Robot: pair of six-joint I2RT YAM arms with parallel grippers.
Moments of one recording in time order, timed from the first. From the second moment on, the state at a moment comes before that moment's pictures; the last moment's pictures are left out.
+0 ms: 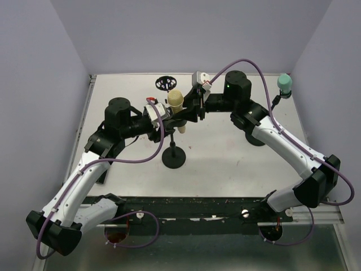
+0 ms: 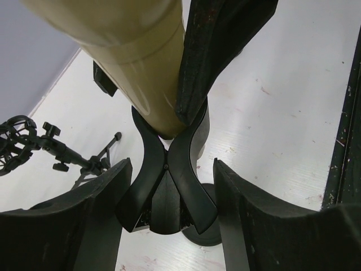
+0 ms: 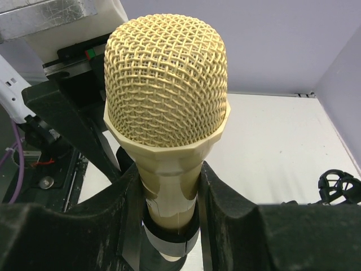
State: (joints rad) left arm -0.46 0.99 1.06 -0.35 0.66 0.35; right arm 0.67 1.47 1.43 -0.05 -0.85 -0.20
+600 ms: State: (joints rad) left arm -0.46 1.03 1.10 -0.44 0.66 0.39; right arm 0.67 1.47 1.43 -0.05 -0.83 -0.20
